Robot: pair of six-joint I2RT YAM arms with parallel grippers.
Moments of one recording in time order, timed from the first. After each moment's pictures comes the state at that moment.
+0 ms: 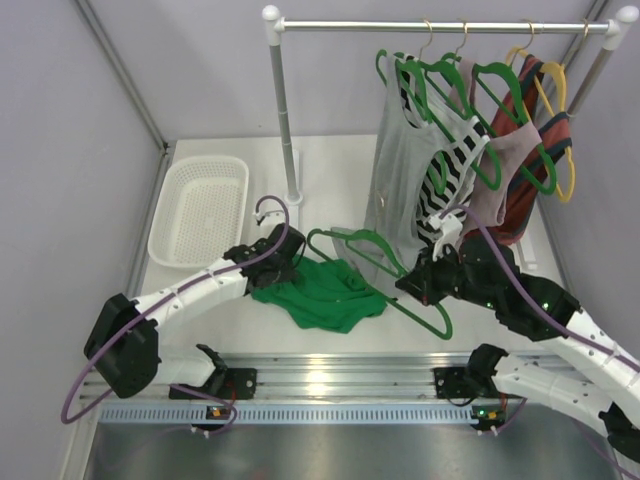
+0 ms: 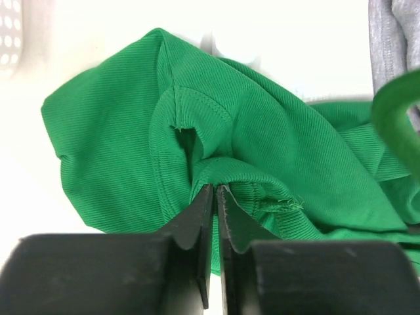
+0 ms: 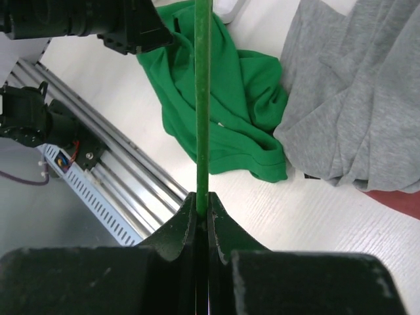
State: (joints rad) left arm -0.72 1.31 0.85 -0.54 -0.40 -0.74; right arm 0.86 0.71 0.95 -0.75 -0.02 0.43
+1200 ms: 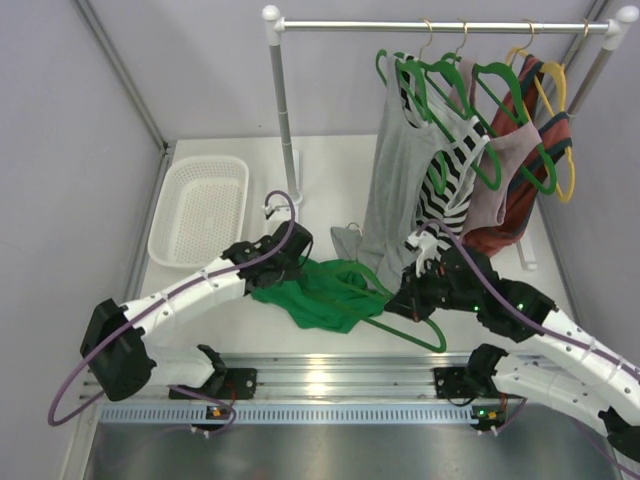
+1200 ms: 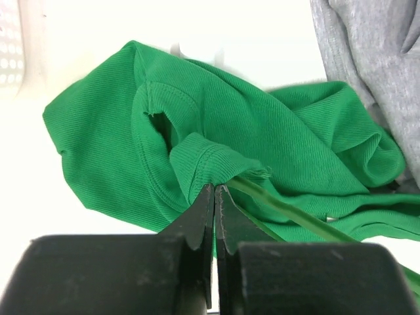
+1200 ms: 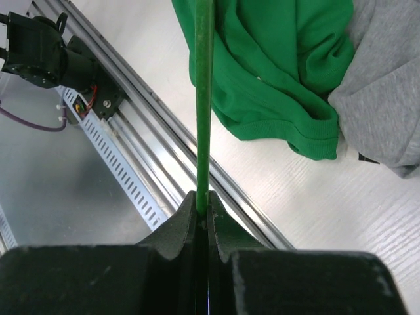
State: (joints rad) left arm -0.80 1.28 0.95 -0.65 -0.43 -0.70; right arm 0.86 0.71 0.80 -0.68 -0.23 0.43
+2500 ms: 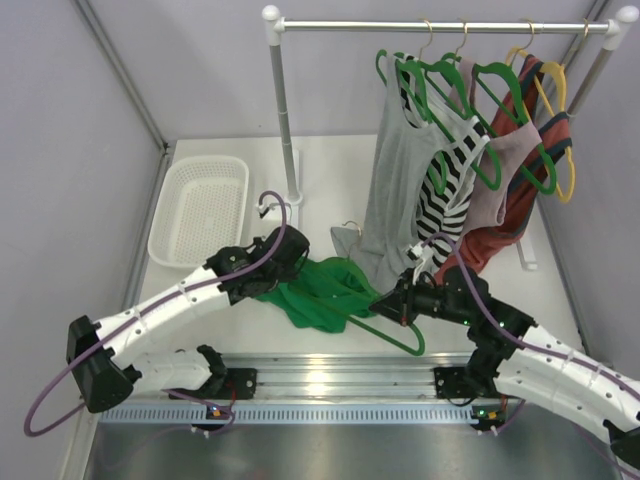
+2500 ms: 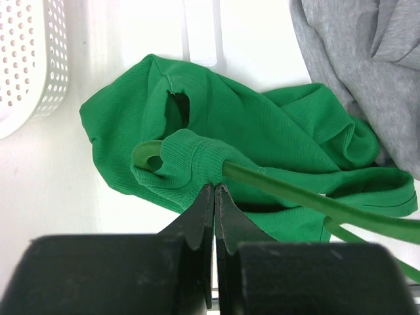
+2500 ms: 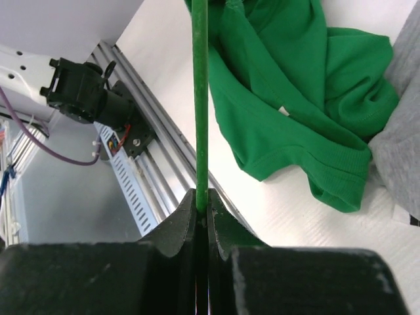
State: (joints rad) left arm -0.90 1.17 1.03 -0.79 -0.54 -0.70; right arm 0.86 0.60 0.47 -0.19 -0.28 0.55
